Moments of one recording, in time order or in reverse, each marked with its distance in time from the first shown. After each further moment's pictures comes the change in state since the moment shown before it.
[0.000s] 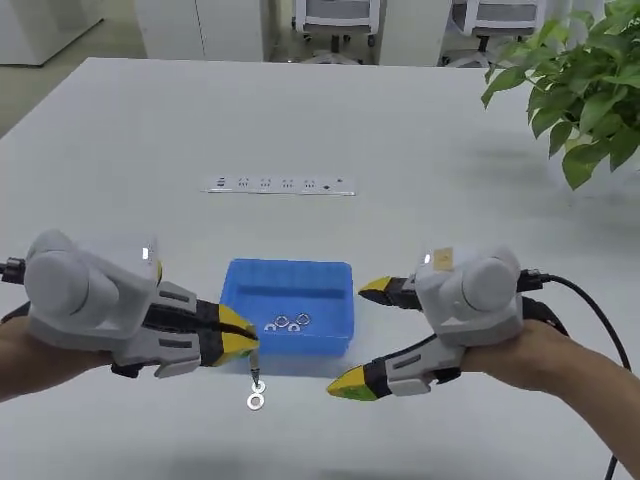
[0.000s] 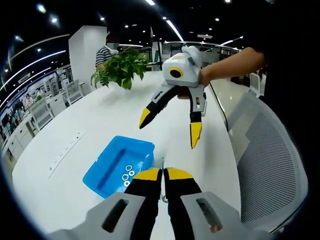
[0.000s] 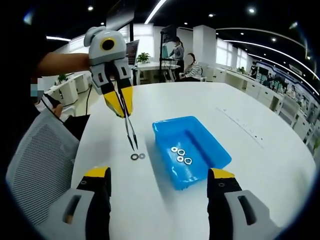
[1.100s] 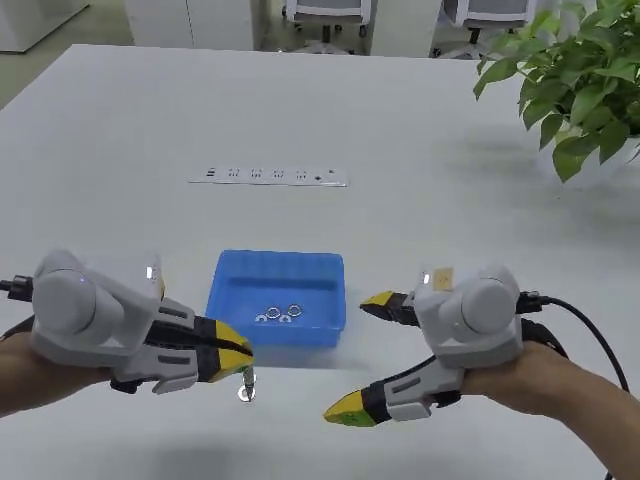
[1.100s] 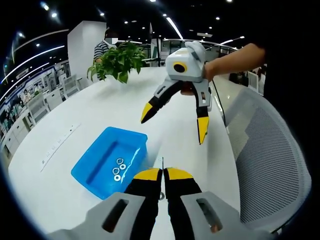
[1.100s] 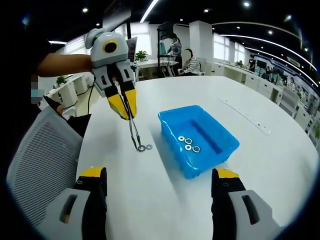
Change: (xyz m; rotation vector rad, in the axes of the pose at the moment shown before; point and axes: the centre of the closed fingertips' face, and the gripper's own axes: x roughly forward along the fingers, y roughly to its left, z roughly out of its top) left arm 0.013 -0.012 -0.020 -0.021 0.025 -0.029; right arm 0.000 0.016 -0.020 0.050 0.022 0.005
